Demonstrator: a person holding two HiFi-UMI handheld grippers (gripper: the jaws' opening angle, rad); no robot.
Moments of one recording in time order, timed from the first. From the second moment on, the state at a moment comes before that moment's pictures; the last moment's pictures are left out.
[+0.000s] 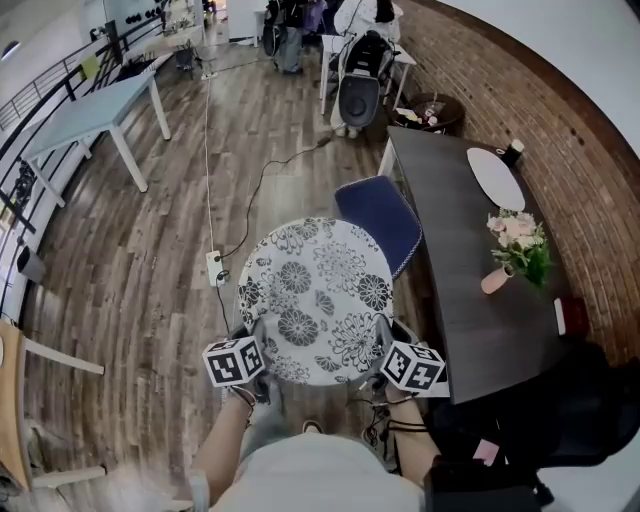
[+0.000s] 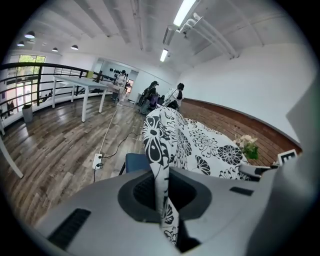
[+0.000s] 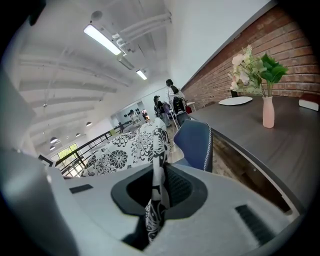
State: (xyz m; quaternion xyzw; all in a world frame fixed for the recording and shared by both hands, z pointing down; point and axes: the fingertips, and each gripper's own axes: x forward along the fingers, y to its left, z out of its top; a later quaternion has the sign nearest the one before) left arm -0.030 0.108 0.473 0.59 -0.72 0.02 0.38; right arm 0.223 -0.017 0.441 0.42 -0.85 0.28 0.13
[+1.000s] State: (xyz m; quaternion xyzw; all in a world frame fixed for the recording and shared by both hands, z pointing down) left arm -0.238 -0.046 0.476 0.64 -0.66 0.06 0.38; right arm 0.046 -0.126 0.436 0.49 -0.81 0.28 0.12
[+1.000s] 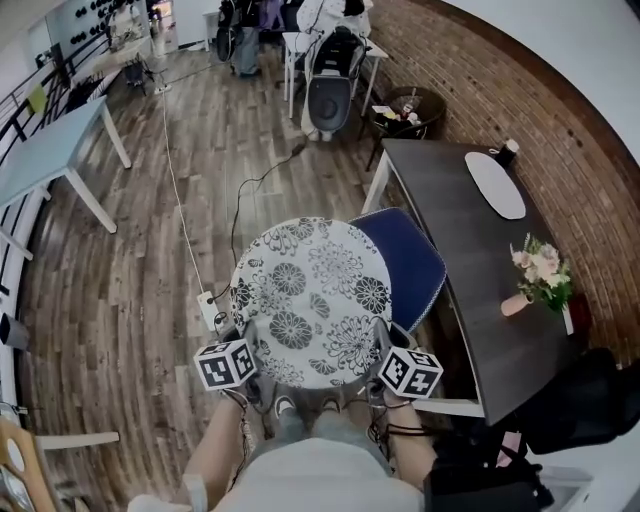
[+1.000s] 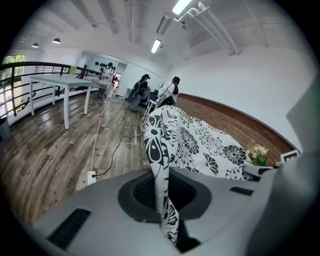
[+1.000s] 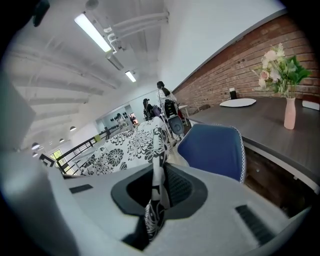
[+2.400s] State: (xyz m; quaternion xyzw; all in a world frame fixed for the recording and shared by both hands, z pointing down) left arm -0.173 -0.054 0.690 0.59 -0.63 0.17 0.48; right arm 0.105 -0.144 0.662 0.48 -0.76 0.37 0.25
